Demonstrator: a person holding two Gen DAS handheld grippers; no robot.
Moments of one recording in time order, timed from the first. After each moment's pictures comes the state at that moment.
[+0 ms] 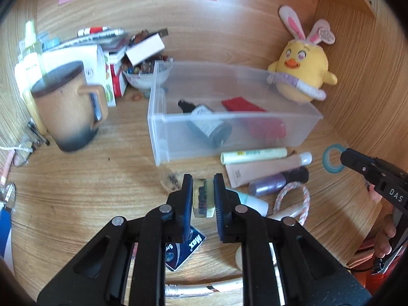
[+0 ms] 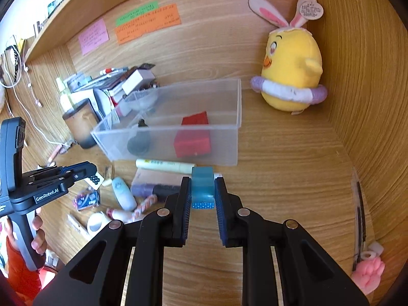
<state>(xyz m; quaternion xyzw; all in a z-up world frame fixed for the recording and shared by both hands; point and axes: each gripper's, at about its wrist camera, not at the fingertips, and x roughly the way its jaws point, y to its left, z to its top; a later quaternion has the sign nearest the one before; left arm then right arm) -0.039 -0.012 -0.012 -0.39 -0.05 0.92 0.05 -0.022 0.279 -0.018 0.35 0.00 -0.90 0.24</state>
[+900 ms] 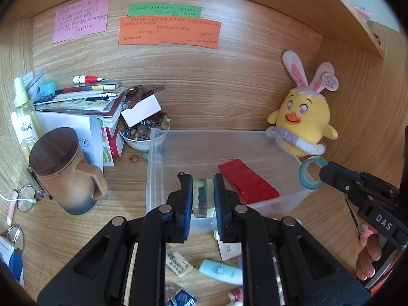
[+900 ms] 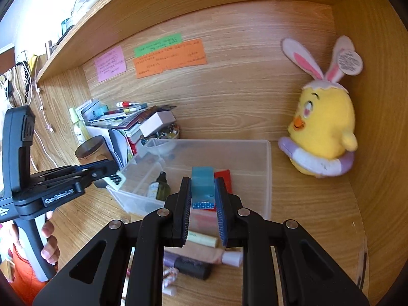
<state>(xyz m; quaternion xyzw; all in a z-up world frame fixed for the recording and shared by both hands) -0.094 -0.014 0.047 -0.32 -0.06 0.94 0.05 -0.071 0.236 0.035 0.28 0.00 -0.91 0.30</state>
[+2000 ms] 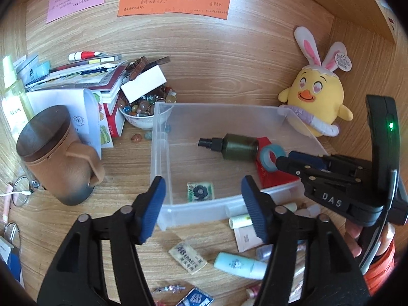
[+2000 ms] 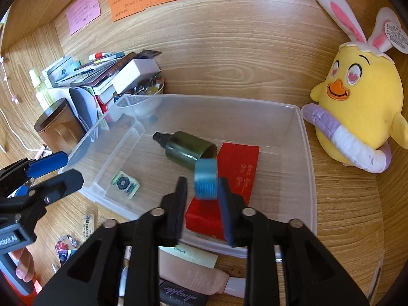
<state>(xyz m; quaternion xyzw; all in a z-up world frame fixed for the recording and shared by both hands) -0.107 -0.025 0.016 -0.37 -0.05 0.93 0.05 -0.135 0.182 -0.020 0.39 0.06 -0.88 0.27</state>
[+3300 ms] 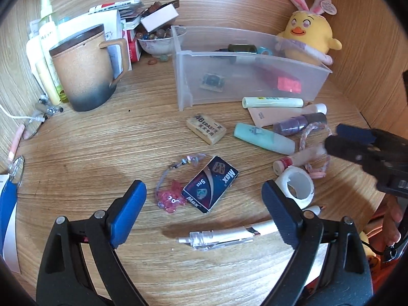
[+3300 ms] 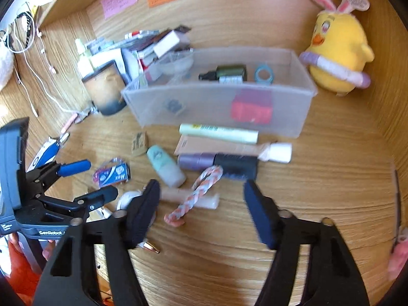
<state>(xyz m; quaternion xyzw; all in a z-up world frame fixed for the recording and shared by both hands) 0.002 -0.031 -0.050 -0.44 -0.01 0.90 0.04 -0.004 0.211 -0.052 0.42 0.03 -0.86 0.29</state>
